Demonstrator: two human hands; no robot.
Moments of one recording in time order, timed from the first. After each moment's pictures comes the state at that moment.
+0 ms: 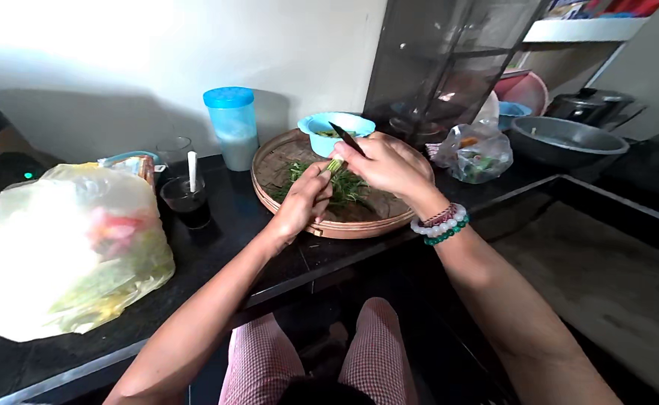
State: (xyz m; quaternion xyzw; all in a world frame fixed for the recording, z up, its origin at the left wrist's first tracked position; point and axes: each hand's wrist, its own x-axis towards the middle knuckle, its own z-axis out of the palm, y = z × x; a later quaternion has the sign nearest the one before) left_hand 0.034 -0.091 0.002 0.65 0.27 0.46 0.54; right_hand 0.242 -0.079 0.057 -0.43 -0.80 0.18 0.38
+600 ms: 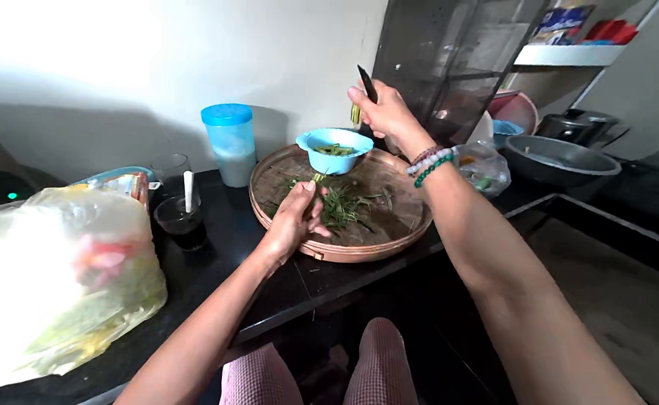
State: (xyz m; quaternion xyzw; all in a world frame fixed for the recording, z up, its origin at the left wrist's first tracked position) left_hand 0.028 -0.065 0.001 0.58 0.25 0.51 0.58; right_hand 0.258 0.077 0.127 -0.52 -0.71 0.16 0.45
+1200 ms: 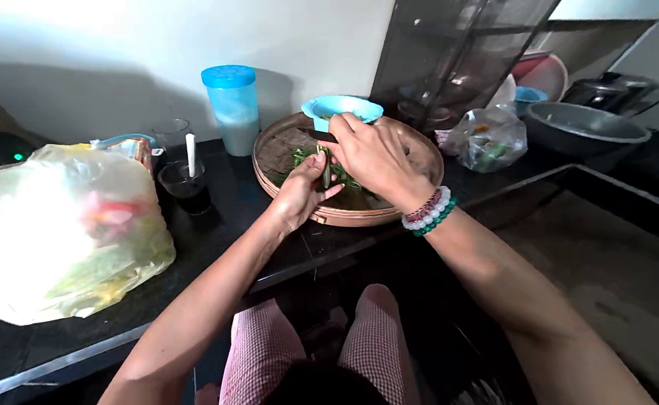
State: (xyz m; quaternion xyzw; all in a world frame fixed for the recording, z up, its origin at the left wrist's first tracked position) left_hand 0.035 -0.088 -0.006 0.52 0.29 0.50 0.63; right_hand 0.199 -0.070 0.055 -0.40 -0.84 -0.23 0.28
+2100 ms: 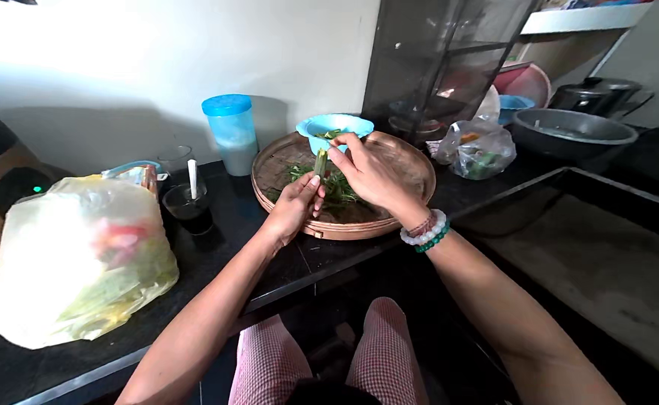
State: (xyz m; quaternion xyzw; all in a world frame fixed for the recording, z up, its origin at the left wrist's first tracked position) left_hand 0.030 -0.069 -0.010 0.62 0.30 0.47 0.55; right_hand 0.232 -0.072 0.029 -0.48 -0.78 0.08 0.40
